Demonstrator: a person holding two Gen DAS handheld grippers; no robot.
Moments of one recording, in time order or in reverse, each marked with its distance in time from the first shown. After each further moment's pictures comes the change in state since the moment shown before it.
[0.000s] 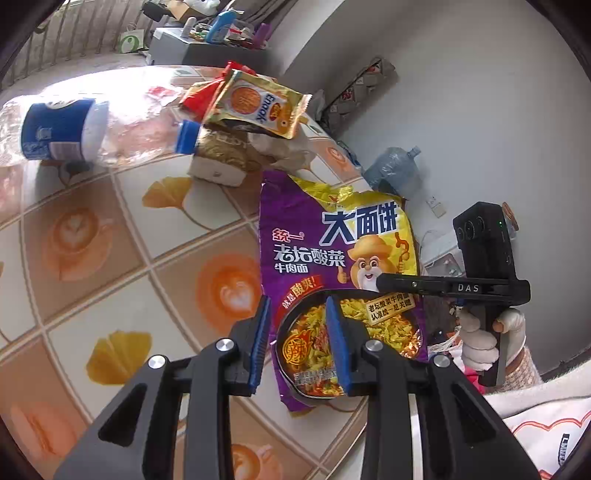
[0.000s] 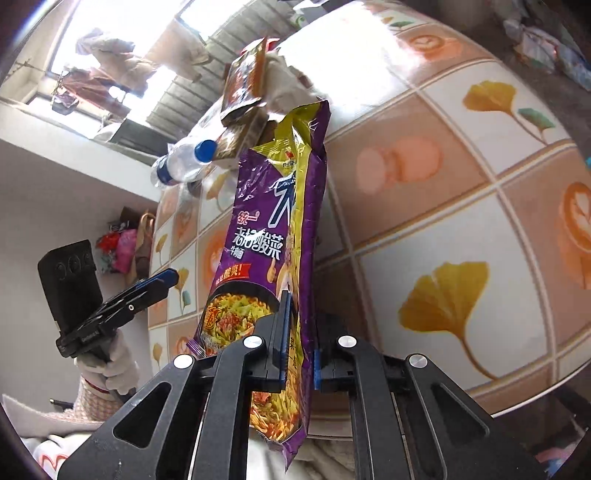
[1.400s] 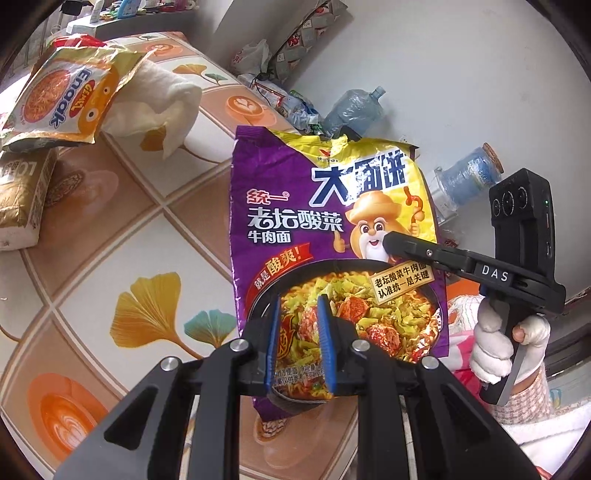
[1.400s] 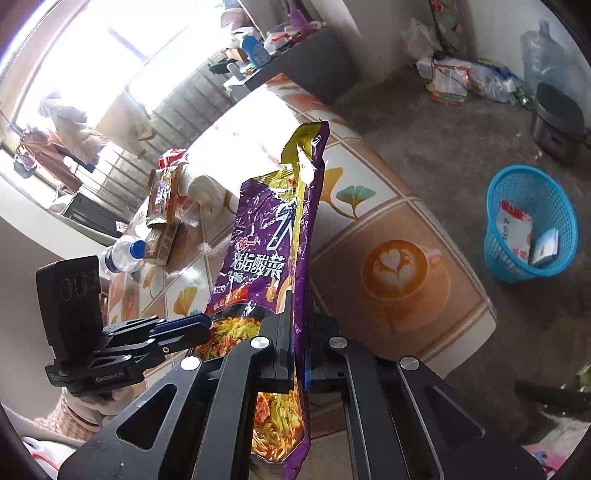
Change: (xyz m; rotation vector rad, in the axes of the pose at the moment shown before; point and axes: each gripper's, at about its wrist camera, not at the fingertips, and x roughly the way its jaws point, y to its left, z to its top) left arm 0.132 -0.073 0.062 0.155 0.188 -0.079; right arm -0.085 -0.077 0.005 0.113 -0.277 -0.184
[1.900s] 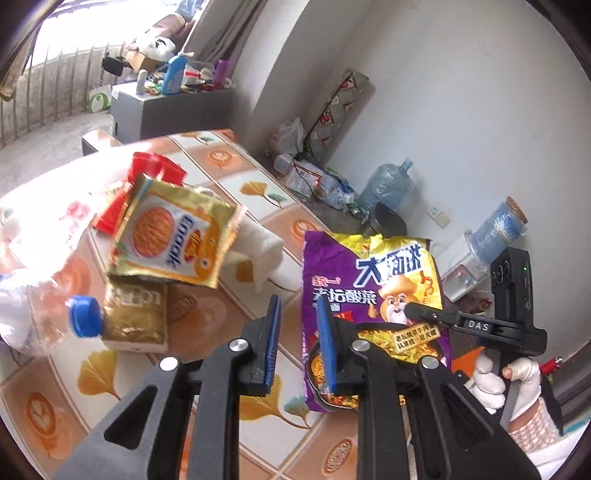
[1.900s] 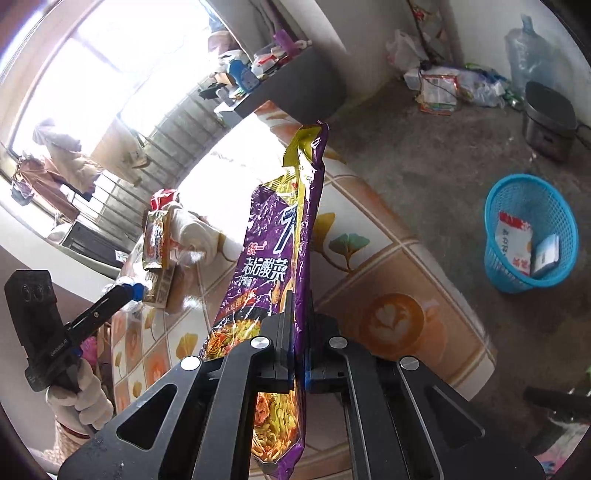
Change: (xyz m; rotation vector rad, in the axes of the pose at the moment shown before) left arm -0.084 0.021 0.026 0.019 -0.309 0.200; right arm 0.014 0.000 0.028 0.053 -0.066 0.011
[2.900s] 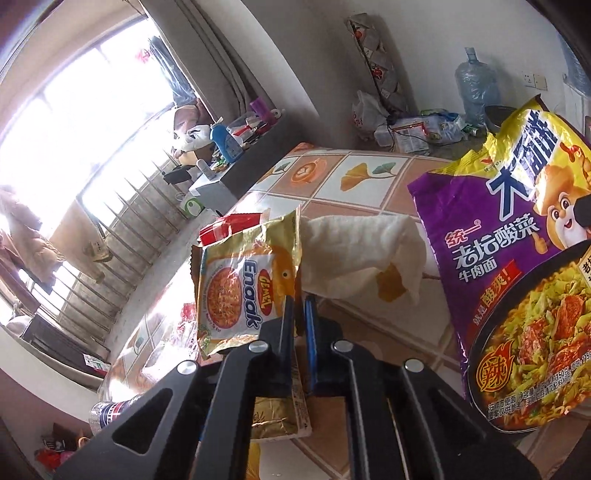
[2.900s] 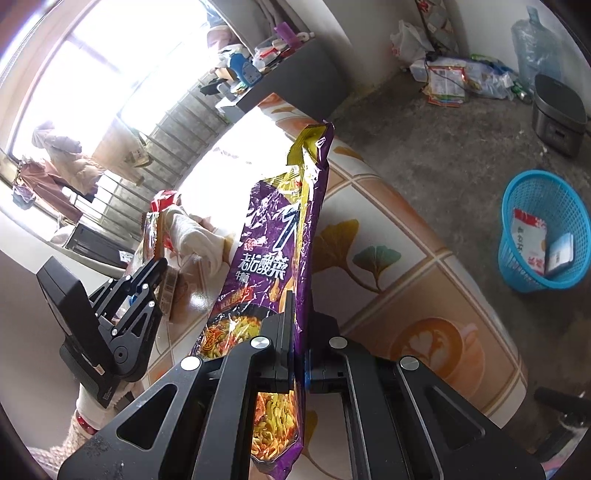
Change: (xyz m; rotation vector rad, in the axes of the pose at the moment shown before) left arm 0.073 -0.018 -0.010 0.554 0.004 0.695; right arm 0.017 0.002 0.012 0.012 0.031 0.021
